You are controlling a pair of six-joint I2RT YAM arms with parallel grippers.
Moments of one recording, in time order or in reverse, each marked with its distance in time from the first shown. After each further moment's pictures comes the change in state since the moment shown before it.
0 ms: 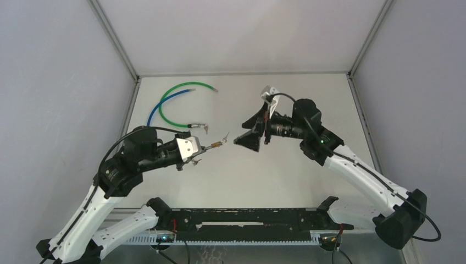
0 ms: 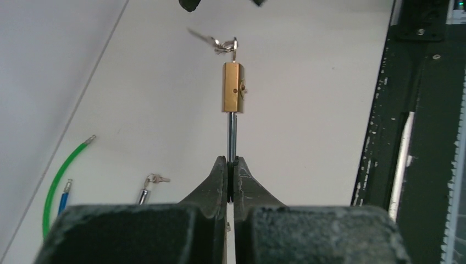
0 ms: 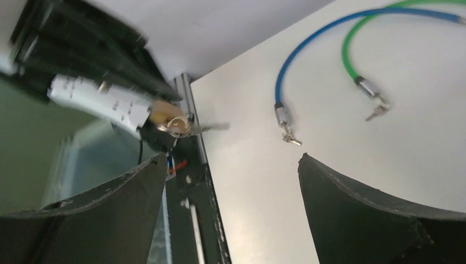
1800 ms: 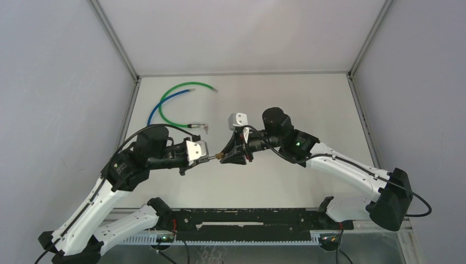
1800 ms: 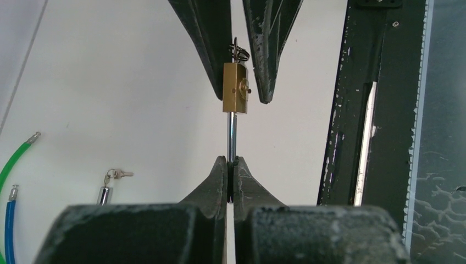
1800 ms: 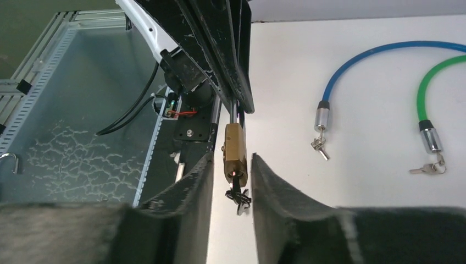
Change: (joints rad) left arm -0.023 0.042 -0.008 -0.102 0.078 0.009; right arm 0.243 0.130 0.037 -0.056 -0.150 -0.478
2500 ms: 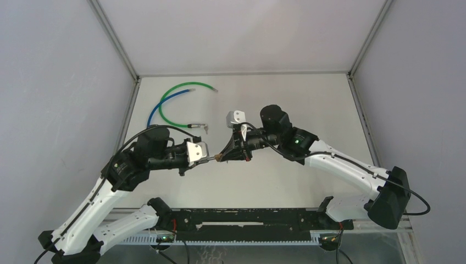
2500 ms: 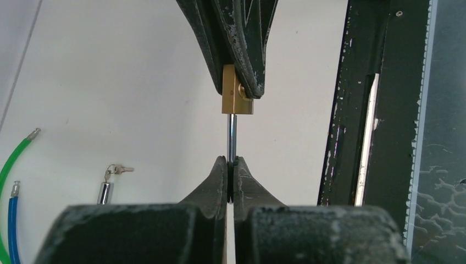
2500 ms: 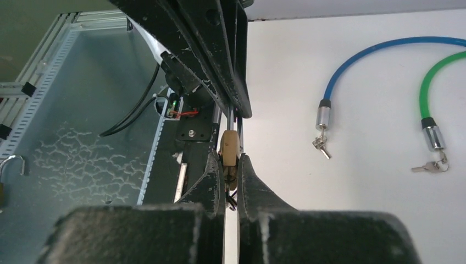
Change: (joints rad) left arm -0.009 0.005 0.000 -0.023 -0.011 0.019; right arm 0.002 0.010 0.036 -0.033 0.003 -0.001
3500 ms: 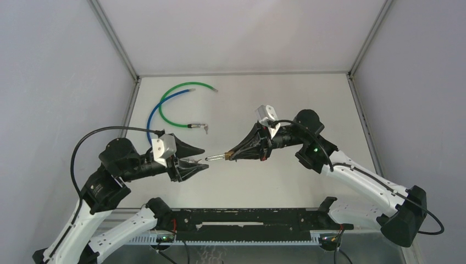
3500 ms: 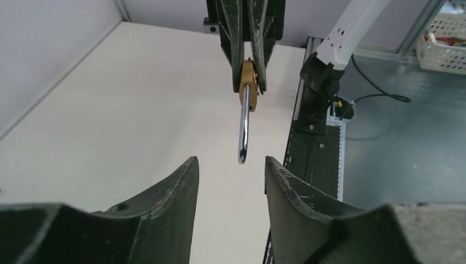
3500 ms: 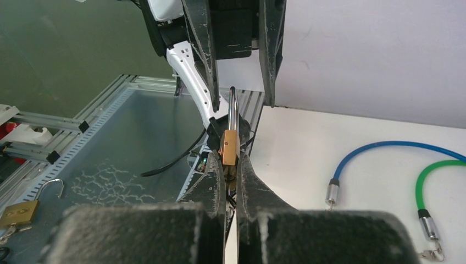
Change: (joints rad) left arm -0.006 -0.189 -0.010 0.279 0.093 -0.441; right arm -0.085 -0.182 -0.133 0.431 -0.205 0.283
